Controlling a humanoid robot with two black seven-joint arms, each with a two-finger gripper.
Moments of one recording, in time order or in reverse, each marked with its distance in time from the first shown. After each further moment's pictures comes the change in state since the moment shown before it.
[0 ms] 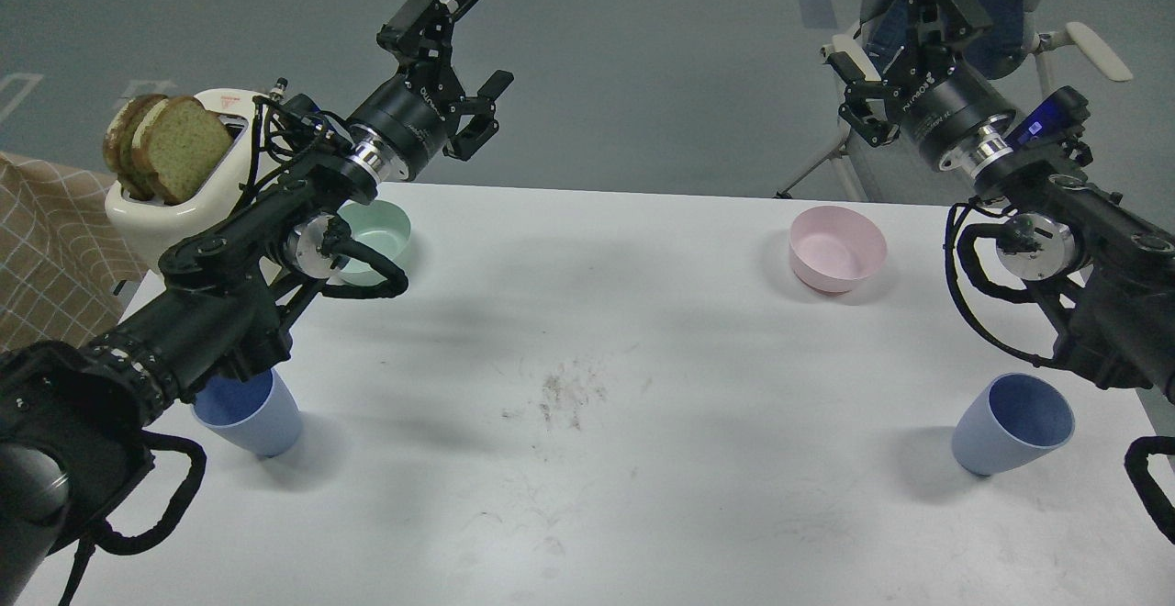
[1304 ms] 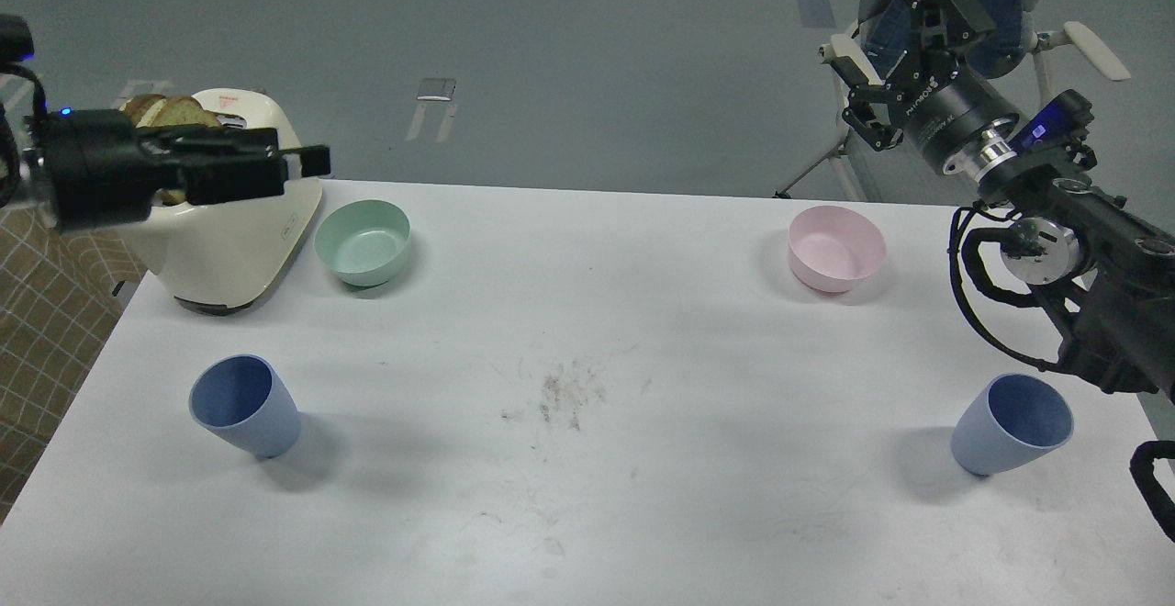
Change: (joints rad) left arm 0.174 1.137 0.088 -0.876 1.197 -0.008 -0.093; right arm -0.008 -0.008 -0.006 0.006 -0.002 0.000 0.000
